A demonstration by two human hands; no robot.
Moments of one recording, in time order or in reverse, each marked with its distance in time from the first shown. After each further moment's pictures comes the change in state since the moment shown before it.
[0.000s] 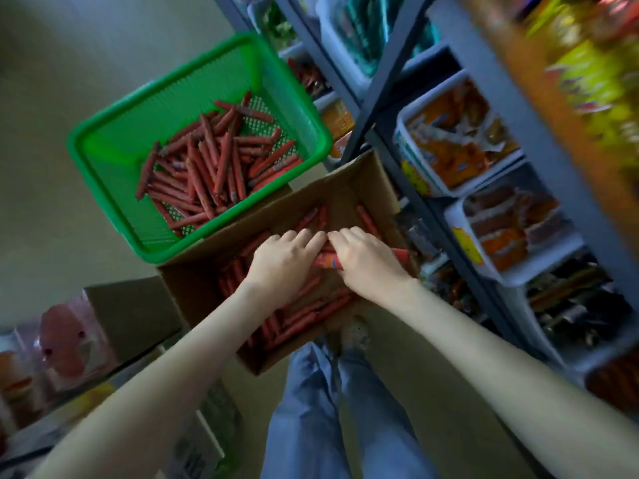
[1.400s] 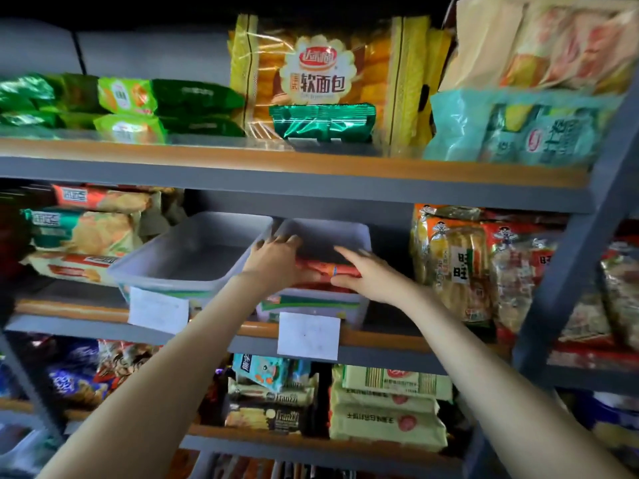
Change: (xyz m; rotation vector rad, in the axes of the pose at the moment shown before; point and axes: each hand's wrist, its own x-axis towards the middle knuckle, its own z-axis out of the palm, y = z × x) left_hand 0.117 0.510 -0.435 0.012 0.400 0.618; right_hand -0.524 0.115 -0.387 0.124 0.755 0.886
